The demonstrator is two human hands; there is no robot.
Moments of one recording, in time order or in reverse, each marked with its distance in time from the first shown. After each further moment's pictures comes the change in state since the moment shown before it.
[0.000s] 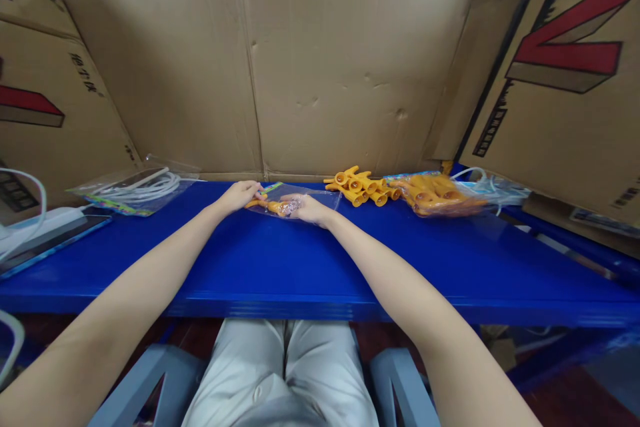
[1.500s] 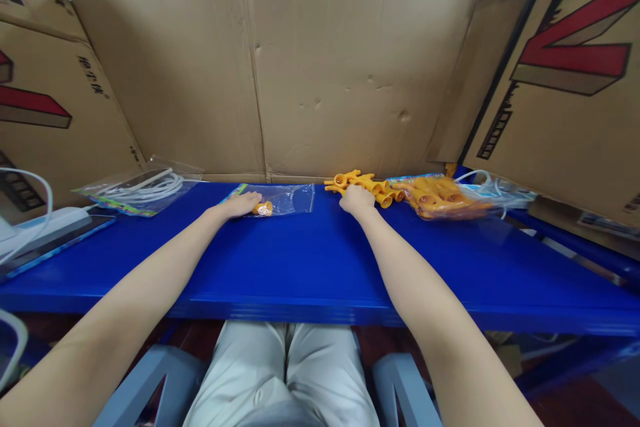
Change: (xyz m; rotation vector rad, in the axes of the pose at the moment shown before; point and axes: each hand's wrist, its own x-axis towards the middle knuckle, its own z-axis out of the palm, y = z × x) left_hand 0.008 -0.023 0.006 0.593 -0.291 -0.068; right_hand -0.011 0.024 -0.079 -1.025 0.481 0.431
